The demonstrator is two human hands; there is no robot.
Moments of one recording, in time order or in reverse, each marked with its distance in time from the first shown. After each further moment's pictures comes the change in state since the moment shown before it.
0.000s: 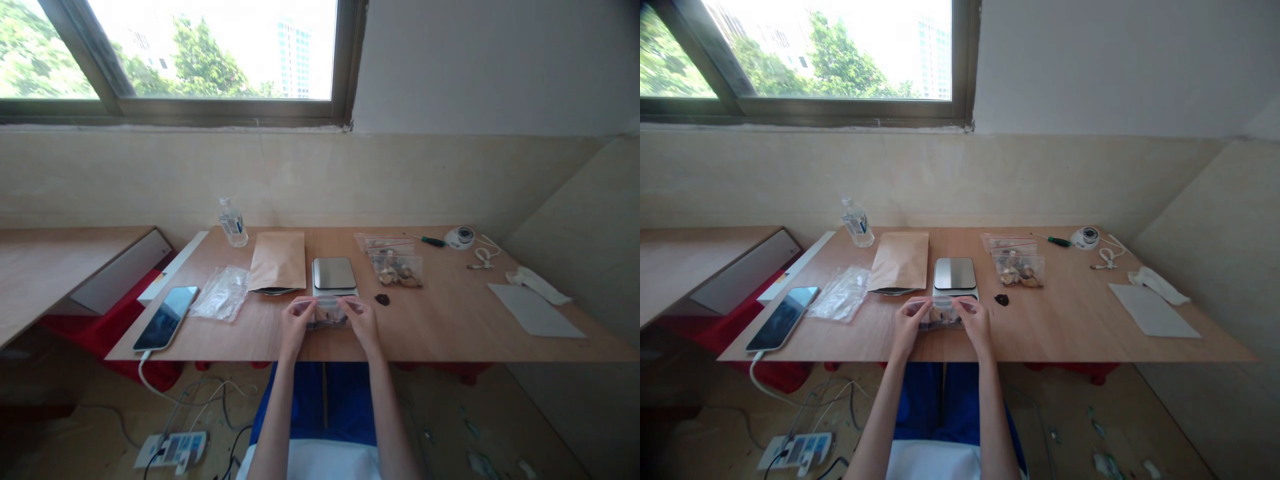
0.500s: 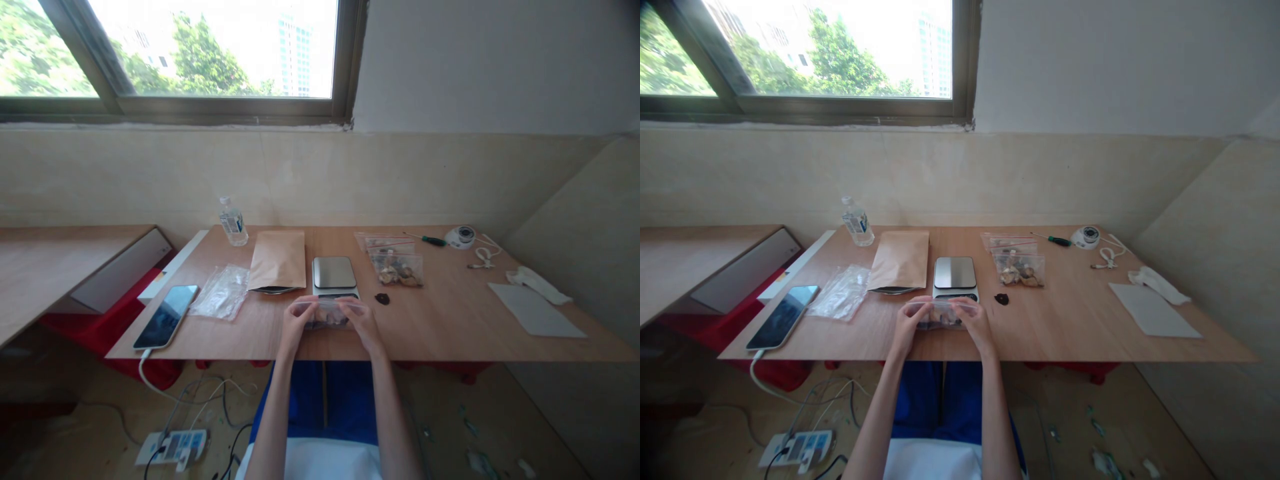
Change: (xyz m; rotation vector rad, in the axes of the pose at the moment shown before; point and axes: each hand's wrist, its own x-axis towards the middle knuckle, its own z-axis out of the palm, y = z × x) left_hand -0.002 0.002 -0.003 -0.041 -0.065 -0.090; right_hand -0.004 -0.009 -0.009 0.032 -0.196 0.041
